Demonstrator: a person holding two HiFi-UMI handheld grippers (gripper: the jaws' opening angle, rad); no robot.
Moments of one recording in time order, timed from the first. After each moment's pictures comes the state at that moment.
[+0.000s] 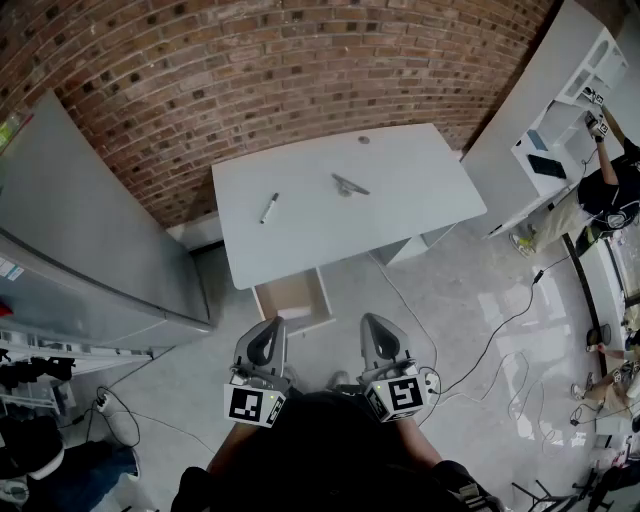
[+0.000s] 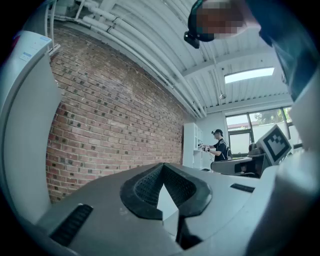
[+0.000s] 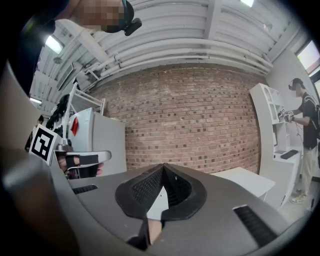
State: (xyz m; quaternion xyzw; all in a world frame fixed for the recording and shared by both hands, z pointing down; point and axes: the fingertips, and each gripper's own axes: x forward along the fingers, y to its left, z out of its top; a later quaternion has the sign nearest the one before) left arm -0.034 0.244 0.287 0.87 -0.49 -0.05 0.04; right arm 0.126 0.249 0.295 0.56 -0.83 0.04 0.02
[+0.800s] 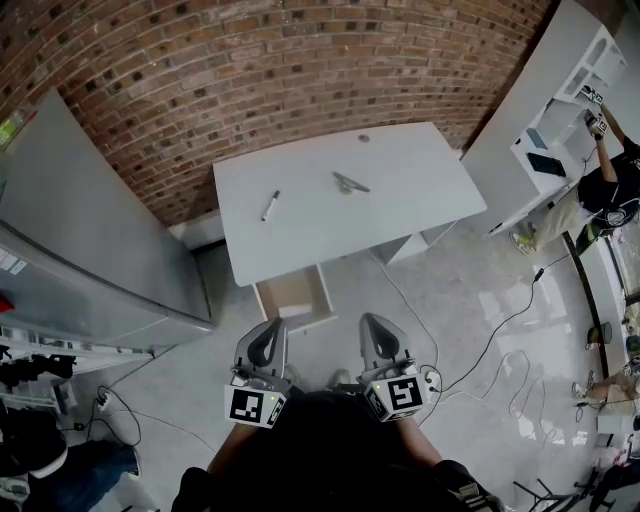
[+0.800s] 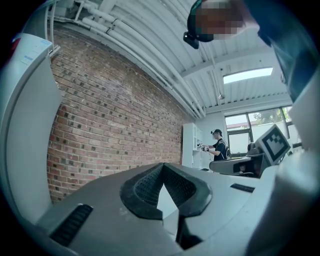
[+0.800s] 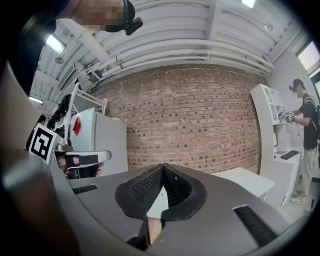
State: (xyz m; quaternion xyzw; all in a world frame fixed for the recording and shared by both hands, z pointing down) left arm -0.037 0.259 0.286 0.87 -0.49 -0.05 0.04; right arm 0.123 0.261 0.295 0.56 -0.83 0.03 0.03
